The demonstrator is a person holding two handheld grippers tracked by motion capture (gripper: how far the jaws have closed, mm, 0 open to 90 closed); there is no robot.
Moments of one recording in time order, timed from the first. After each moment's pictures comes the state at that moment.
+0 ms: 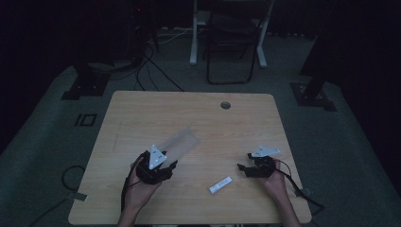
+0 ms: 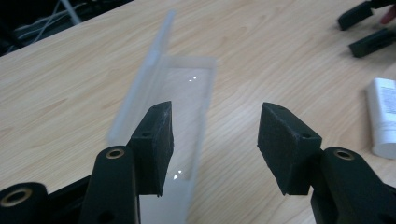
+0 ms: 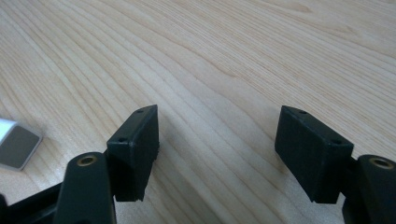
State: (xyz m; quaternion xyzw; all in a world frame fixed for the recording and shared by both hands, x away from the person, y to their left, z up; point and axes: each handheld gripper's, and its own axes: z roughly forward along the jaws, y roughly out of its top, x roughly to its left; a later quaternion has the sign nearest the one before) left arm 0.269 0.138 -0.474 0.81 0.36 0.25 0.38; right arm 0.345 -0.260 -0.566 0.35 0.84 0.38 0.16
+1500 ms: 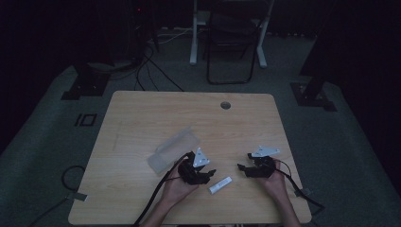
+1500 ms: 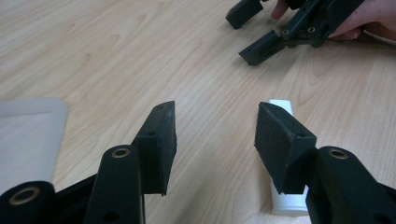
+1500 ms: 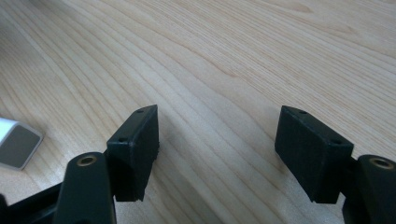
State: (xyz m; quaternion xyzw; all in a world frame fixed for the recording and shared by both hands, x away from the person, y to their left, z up) left arm 0.293 0.029 -0.503 0.87 0.27 0.14 0.39; right arm 0.345 -0.260 -0.566 0.35 0.84 0.38 0.16
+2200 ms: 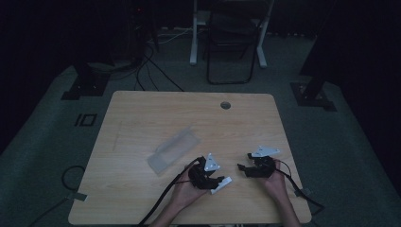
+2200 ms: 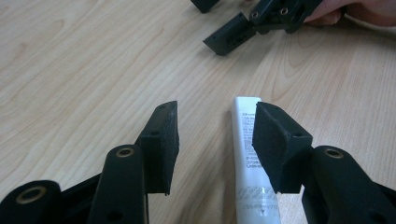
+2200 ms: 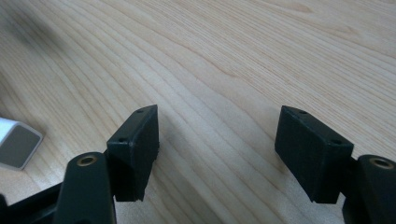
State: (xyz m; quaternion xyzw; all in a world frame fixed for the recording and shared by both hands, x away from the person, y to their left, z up) left arm 0.289 -0.001 -0.522 0.89 0.25 0.11 0.37; right arm 0.345 -0.260 -0.566 0.35 0.84 0.38 0.16
